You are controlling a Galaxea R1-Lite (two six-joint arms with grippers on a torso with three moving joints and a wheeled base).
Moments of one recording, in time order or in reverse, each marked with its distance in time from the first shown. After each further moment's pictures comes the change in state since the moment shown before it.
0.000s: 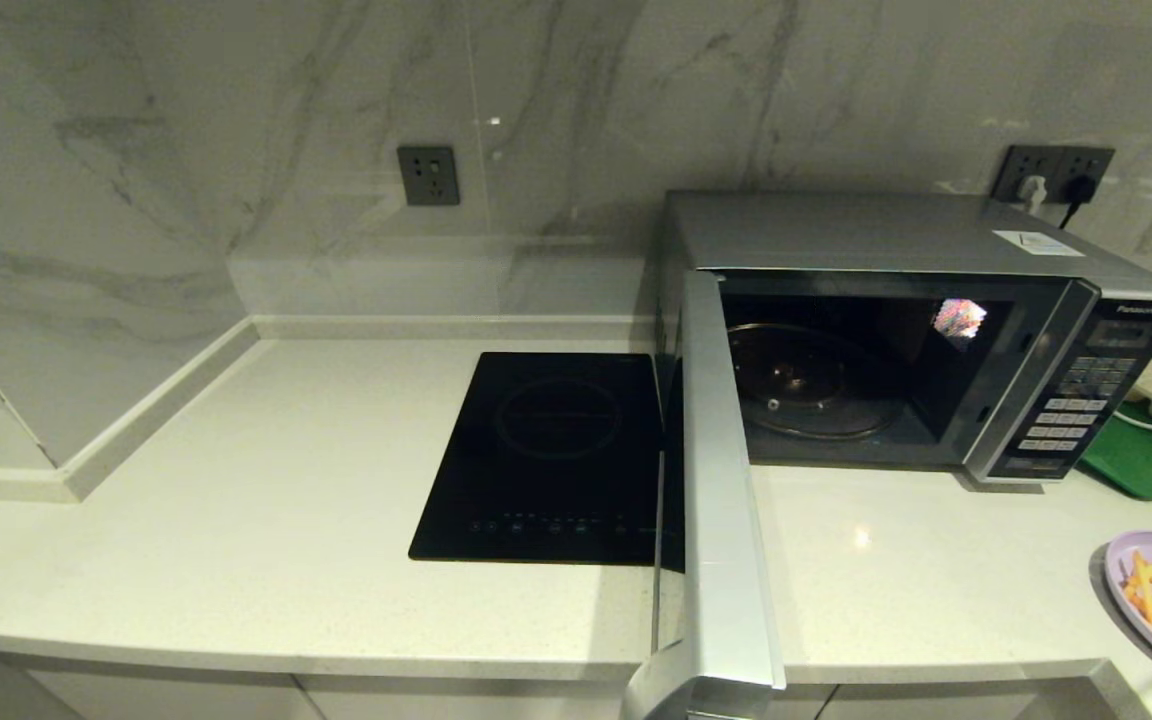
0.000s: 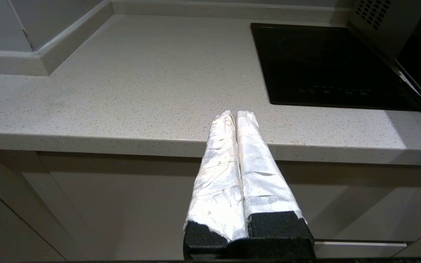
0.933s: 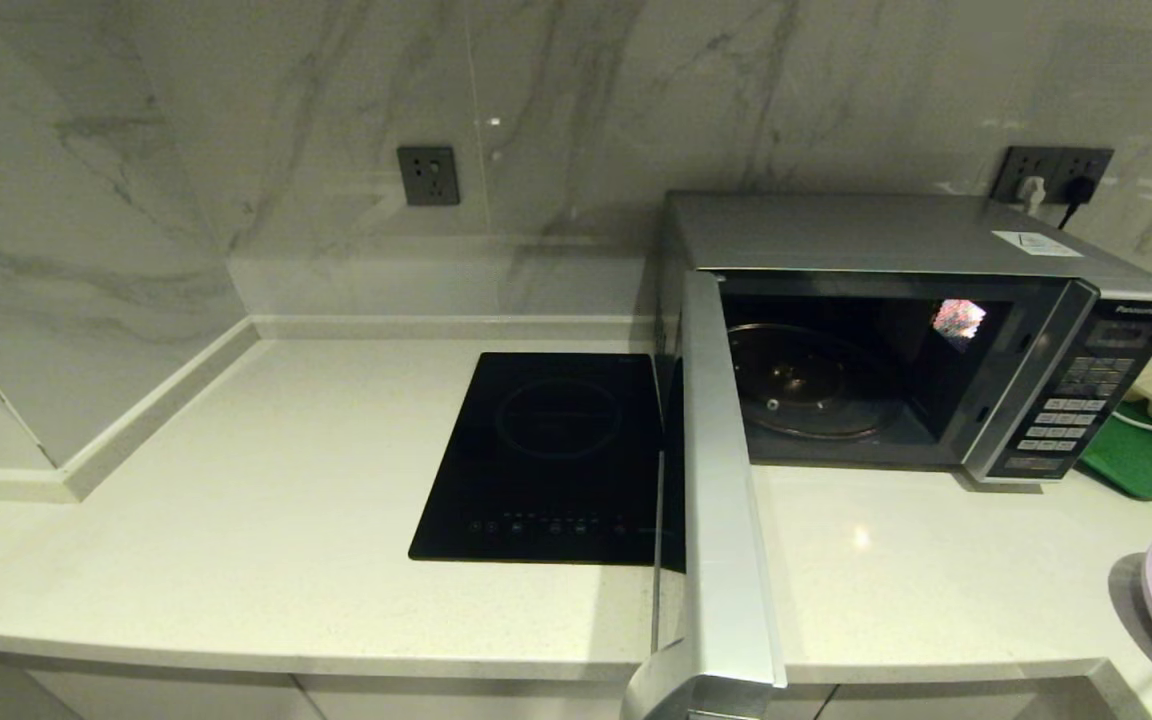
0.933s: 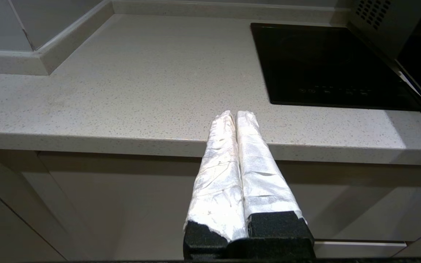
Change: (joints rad) left arm 0.000 0.000 0.000 0.000 0.000 0.000; right arm 0.001 0.042 0.007 -0.014 0.004 -0.004
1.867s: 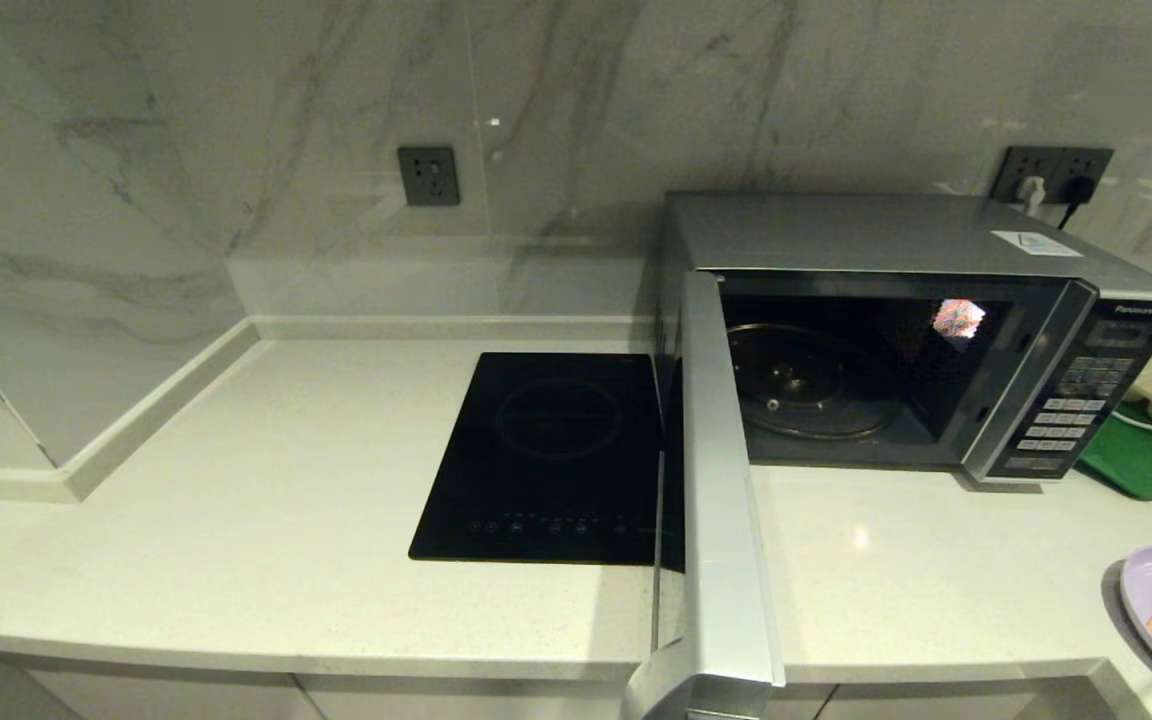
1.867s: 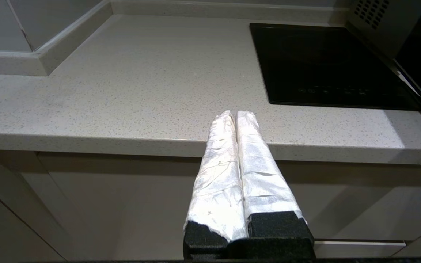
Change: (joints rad) left arm 0.000 0.000 0.000 0.000 0.000 0.000; right arm 0.000 -0.044 0.014 0.010 0.072 -0.084
